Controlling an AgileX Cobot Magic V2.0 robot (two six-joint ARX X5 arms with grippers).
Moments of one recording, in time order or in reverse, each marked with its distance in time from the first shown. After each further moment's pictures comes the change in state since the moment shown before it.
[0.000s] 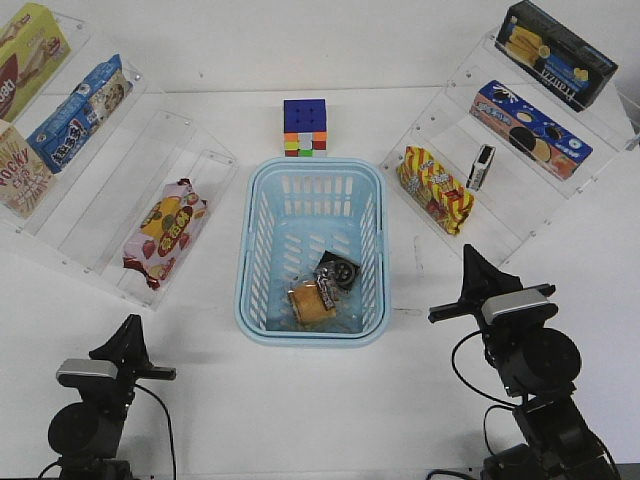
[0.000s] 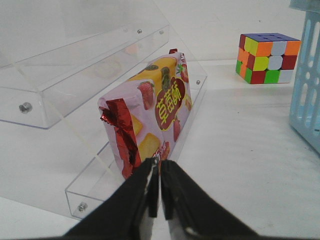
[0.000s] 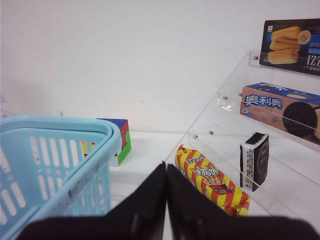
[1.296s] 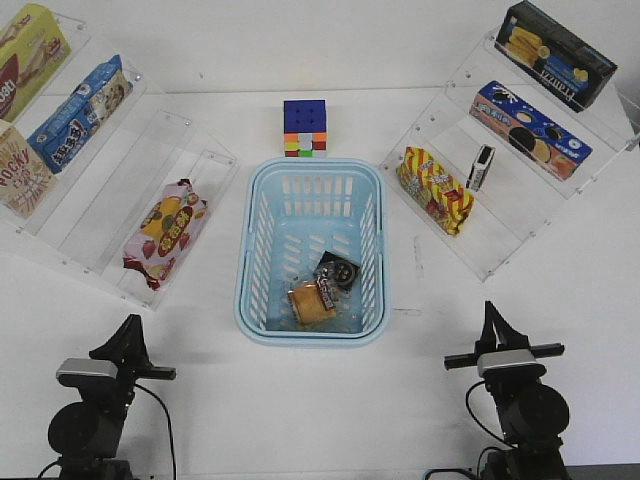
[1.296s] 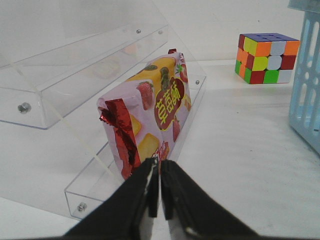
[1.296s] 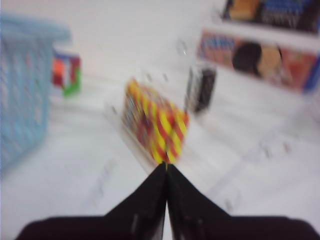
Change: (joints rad) left arm 0.000 0.000 0.000 0.000 0.000 0.000; right arm -0.209 -0.485 -0.463 -0.110 -0.027 -0.216
